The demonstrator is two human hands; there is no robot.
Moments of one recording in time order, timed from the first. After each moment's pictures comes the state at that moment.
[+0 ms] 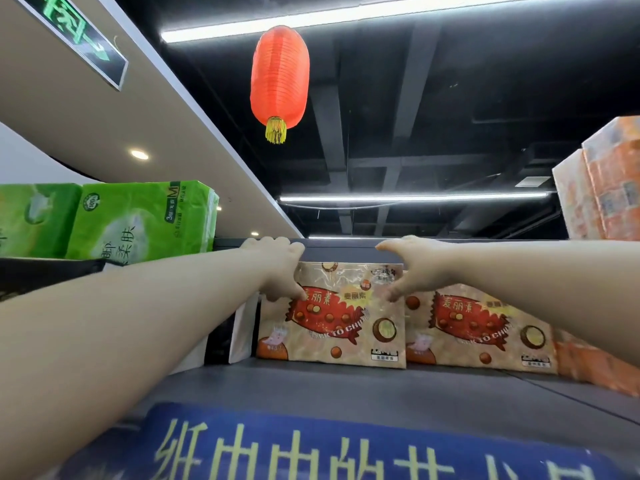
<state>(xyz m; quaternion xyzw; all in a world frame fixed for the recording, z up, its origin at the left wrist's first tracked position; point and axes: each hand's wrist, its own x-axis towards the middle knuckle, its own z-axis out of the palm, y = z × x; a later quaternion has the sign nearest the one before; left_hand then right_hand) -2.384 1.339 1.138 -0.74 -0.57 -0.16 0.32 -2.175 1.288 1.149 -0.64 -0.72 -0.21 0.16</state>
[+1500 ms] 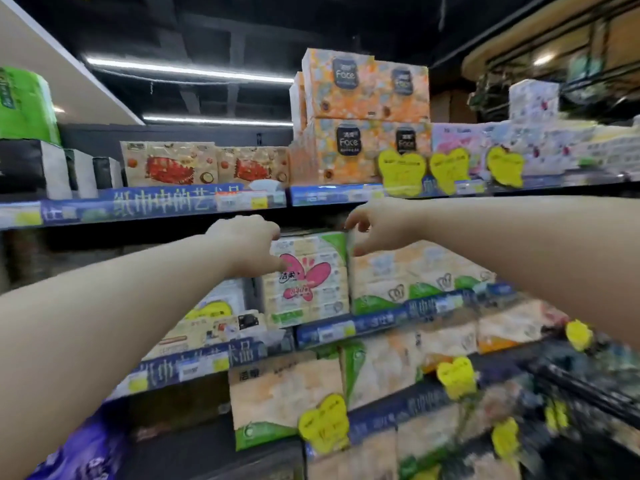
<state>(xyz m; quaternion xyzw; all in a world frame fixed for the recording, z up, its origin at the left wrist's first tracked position) -2.336 0.930 0.971 -0.90 -0.38 -0.10 0.20 -2.164 0.811 0.991 -0.78 -0.62 -0.11 0.04</state>
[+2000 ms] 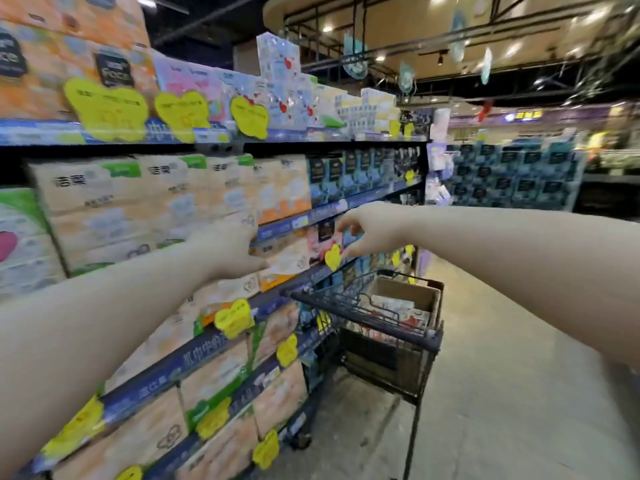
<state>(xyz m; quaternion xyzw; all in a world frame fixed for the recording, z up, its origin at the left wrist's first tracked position) -2.071 0.688 0.882 -0.98 -0.14 -0.07 0.13 -1.989 0.478 0.910 -0.92 -0.39 -0.02 0.00</state>
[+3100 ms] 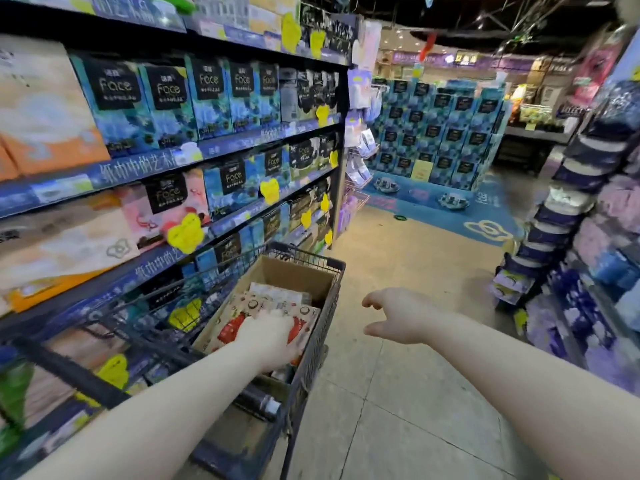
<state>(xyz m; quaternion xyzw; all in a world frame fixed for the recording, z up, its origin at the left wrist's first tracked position) -1.586 0.389 0.637 -1.00 0.03 0.09 -0.01 -1.564 0.177 0.719 -0.97 -0.19 0.12 -0.01</state>
